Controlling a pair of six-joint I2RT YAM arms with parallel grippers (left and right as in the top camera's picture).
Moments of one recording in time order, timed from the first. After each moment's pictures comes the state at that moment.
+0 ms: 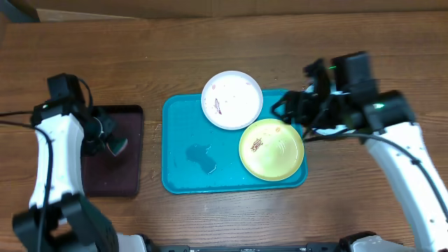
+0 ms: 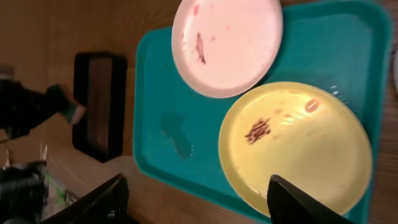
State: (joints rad) left arm 0.35 1.62 1.23 -1.01 0.00 -0.49; right arm 0.30 1.41 1.34 -0.97 -0.48 0.39
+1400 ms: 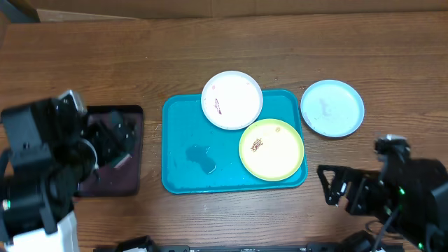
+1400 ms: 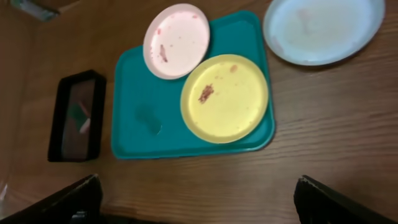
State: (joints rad) left arm 0.24 1.07 1.54 -1.43 0.24 -0.36; right arm 0.47 0.75 1.34 -1.40 -0.03 0.64
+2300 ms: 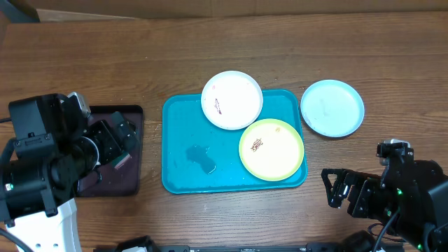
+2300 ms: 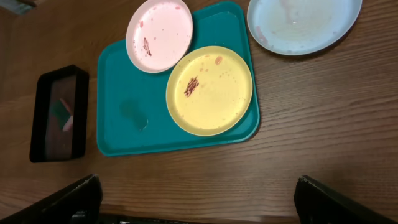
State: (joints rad) left arm 0.24 1.12 1.53 -1.45 0.23 -0.36; right arm 0.47 0.76 1.34 -1.45 0.00 0.64
